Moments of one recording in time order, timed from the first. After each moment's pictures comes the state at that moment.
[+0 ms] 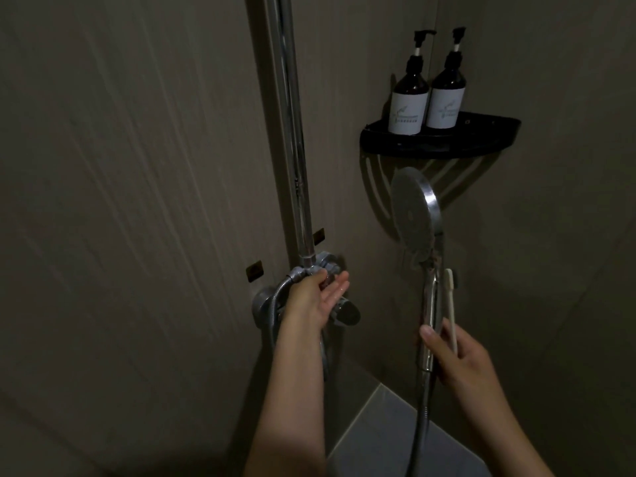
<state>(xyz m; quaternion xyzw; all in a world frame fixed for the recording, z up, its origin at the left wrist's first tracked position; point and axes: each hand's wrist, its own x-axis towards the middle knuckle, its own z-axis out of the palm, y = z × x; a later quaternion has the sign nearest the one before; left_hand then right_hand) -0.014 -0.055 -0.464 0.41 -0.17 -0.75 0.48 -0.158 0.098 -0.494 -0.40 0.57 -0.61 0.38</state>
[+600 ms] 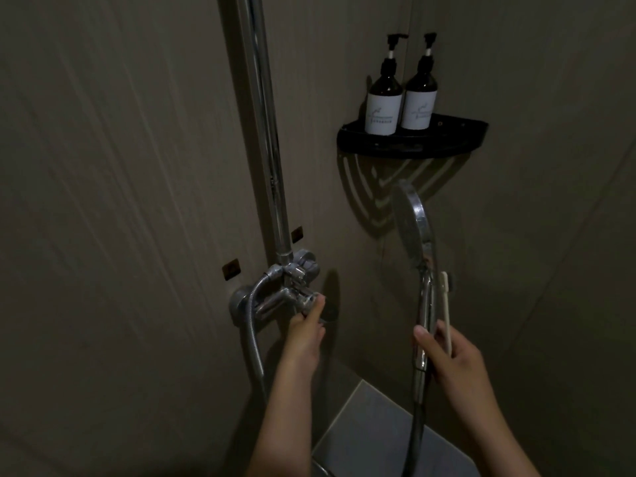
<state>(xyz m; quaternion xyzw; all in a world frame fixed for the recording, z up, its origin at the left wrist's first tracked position) -0.031 -0.029 -0.537 0.50 -0.30 -0.68 0.45 -0.175 0.113 -0.497 -0.38 0.62 -0.60 0.33</state>
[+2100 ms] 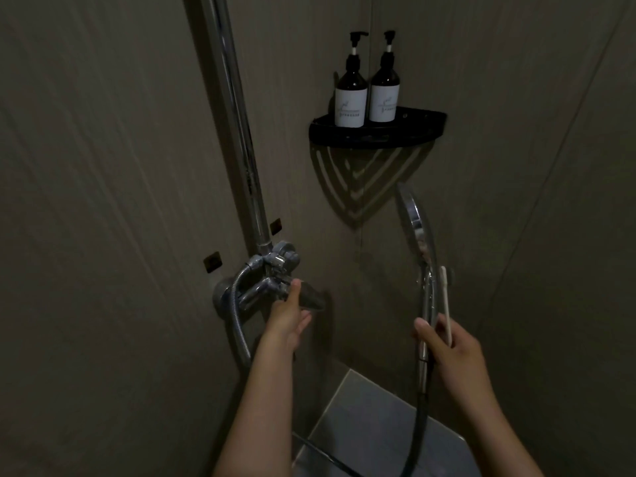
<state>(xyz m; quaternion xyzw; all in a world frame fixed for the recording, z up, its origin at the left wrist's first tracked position) -0.028 -0.026 -0.525 0.51 -0.31 -0.68 0.42 -0.185 0.149 -0.505 -0.33 0.68 -0.58 0.30</state>
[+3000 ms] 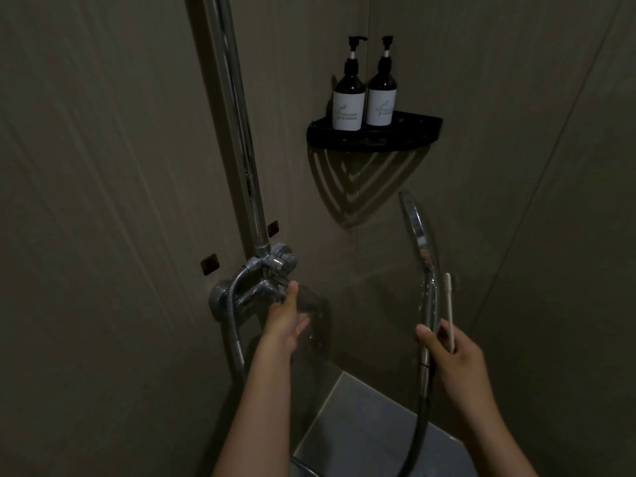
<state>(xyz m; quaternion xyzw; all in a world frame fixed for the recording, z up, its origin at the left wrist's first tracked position) -0.027 -0.028 -0.528 0.51 -0.29 -0.69 0.43 -0.183 0.153 -0.506 -0.31 0.68 -0.60 0.28</state>
